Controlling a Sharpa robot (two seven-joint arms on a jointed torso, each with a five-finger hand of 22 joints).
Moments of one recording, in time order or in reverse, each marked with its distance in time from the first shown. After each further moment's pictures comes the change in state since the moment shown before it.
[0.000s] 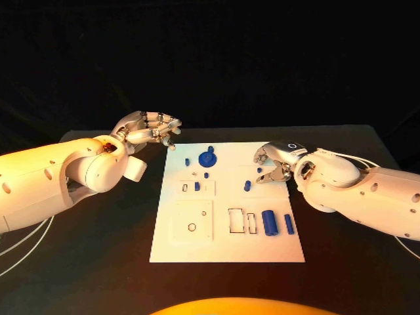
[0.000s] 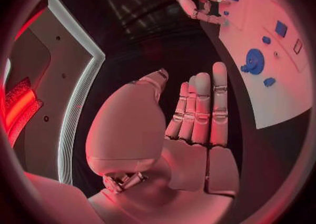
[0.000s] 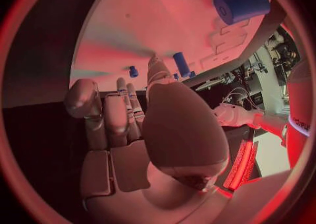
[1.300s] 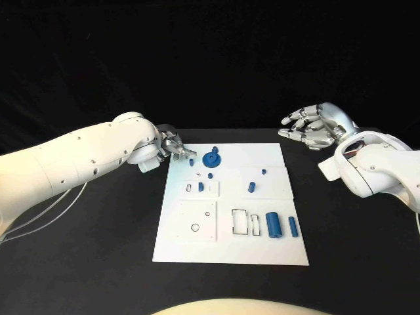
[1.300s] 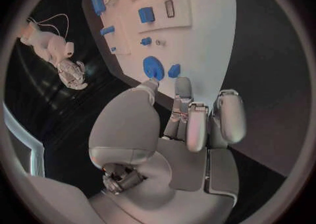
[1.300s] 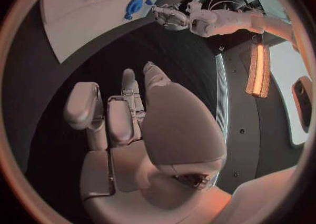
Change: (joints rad) left arm 0.065 0.354 0.005 -0.426 -0.762 0.302 -0.703; left_hand -0.177 0.107 -0.142 0.006 0.000 0.070 -0.077 0.145 0.027 0.187 -0.088 0.422 0.258 0.393 -0.072 0.522 0.595 -0.094 0.364 -0.076 0.631 0.751; right arm 0.110 -0.160 0.011 0.080 0.896 -0.250 0.320; right_hand -0.038 0.073 0.121 -0.007 0.146 0.047 -0.037 0.106 0.040 0.054 -0.060 0.554 0.357 0.031 -0.052 0.036 0.001 0.000 0.050 -0.050 0.046 0.037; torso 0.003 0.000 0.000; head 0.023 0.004
